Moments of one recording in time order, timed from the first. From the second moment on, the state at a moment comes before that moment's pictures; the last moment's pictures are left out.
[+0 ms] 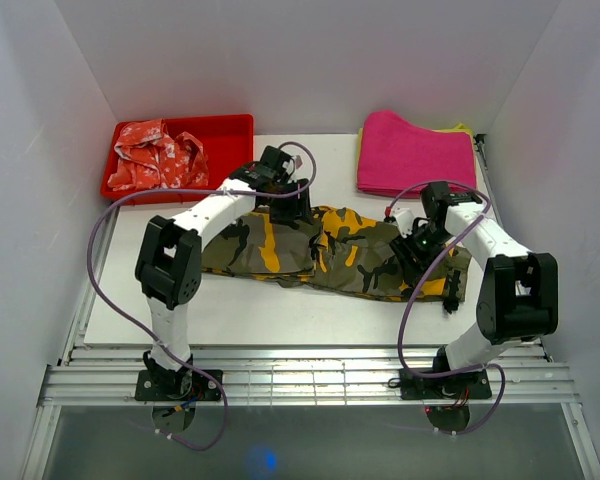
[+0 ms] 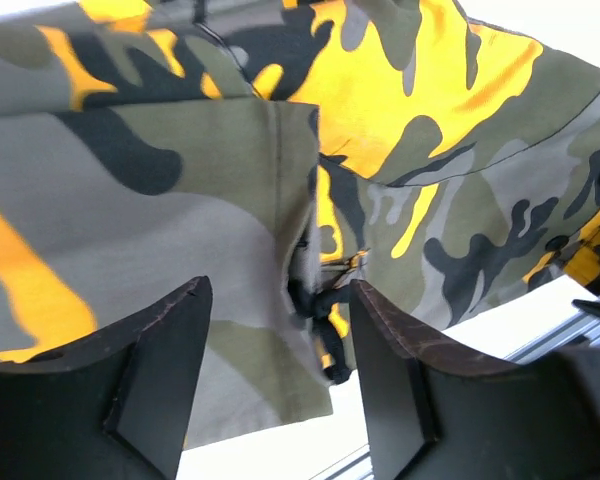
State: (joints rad) left arm -0.53 1.97 1.62 -0.61 0.25 -0.49; right arm 0.13 1.57 1.10 -1.04 -0.30 -0.60
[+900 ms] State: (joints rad) left arm 0.37 1.68 1.17 -0.65 0.76 0.07; right arm 0.58 2.02 1.59 -0.82 -0.87 -0.28
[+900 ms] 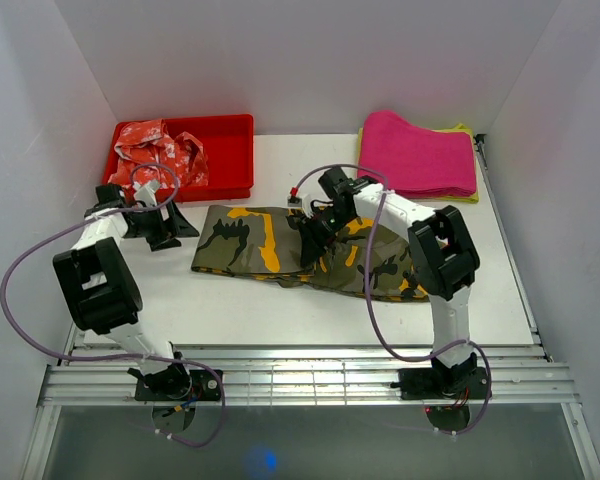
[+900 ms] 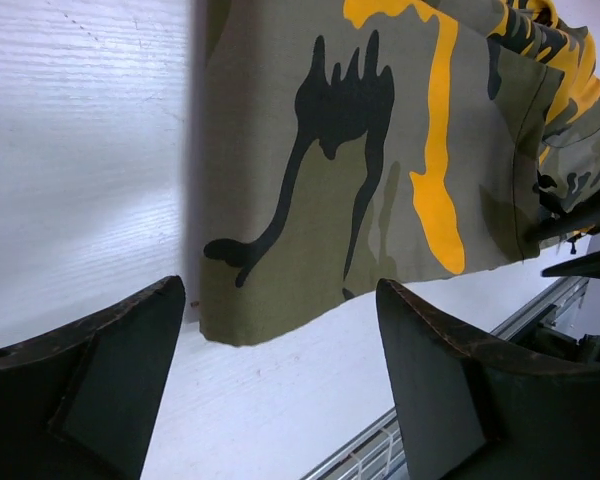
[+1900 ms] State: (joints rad) left arm 0.31 1.94 1.05 -0.31 0.94 -0.08; right arm 0.58 2.15 1.52 -0.82 -0.86 -0.30
